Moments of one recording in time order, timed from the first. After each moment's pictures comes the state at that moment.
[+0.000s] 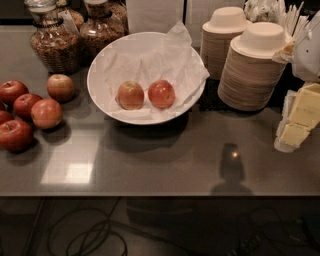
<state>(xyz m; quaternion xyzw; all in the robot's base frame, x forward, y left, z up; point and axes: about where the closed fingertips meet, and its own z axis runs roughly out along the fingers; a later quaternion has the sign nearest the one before) 0.438 -0.217 0.976 -0.60 0.78 -0.03 0.16</state>
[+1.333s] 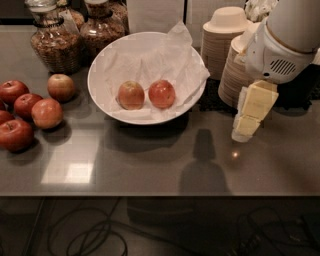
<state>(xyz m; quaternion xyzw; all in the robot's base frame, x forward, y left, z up) 0.477 -0.164 0.954 -0.62 0.77 -0.01 0.17</state>
